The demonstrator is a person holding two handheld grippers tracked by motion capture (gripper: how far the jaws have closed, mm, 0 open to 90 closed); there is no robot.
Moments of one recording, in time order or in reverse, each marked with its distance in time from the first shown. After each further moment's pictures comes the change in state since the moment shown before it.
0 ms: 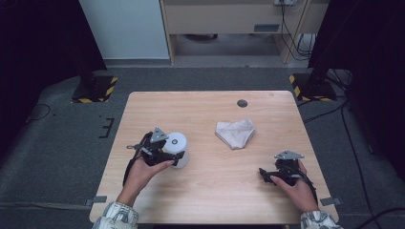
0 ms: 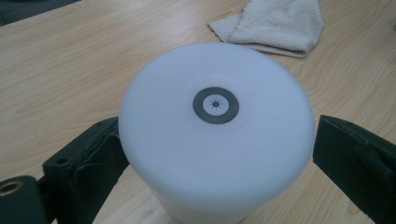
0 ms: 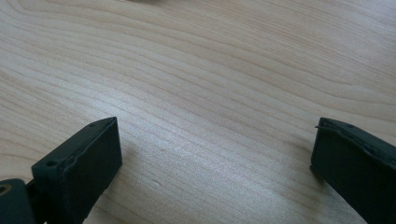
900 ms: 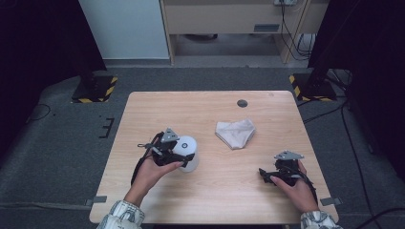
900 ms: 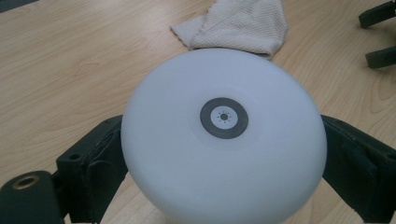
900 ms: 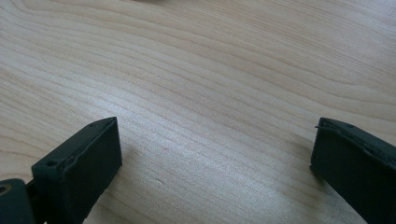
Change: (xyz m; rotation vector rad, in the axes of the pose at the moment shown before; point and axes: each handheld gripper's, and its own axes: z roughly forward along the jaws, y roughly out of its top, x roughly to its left) left arm -0.026 0.012 0.016 0.014 -0.098 0.022; right arm 0.001 0.000 0.000 -0.001 0.002 0.004
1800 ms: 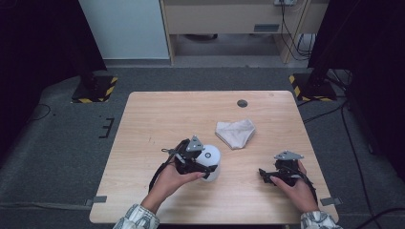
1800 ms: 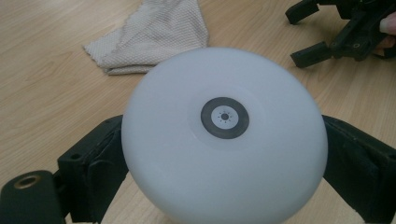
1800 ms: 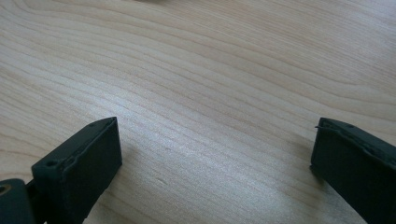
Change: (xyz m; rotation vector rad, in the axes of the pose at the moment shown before) left arm -0.063 0.019 0.026 0.019 -0.127 0.095; right arm 0.000 0.000 0.000 0.005 0.008 -0.010
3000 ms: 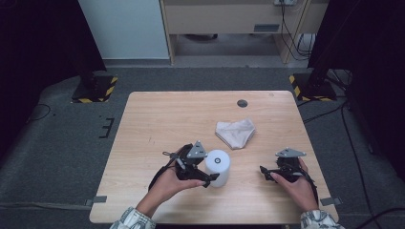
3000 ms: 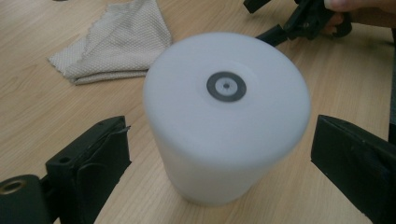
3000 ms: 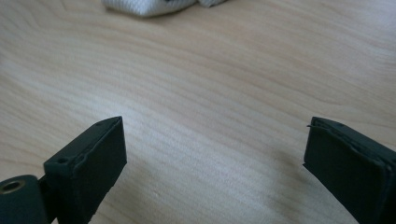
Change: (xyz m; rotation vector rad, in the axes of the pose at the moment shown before) left arm -0.013 -0.005 -0.017 -0.002 -0.070 0.061; right arm -0.006 0.009 -0.005 -0.031 0.015 0.000
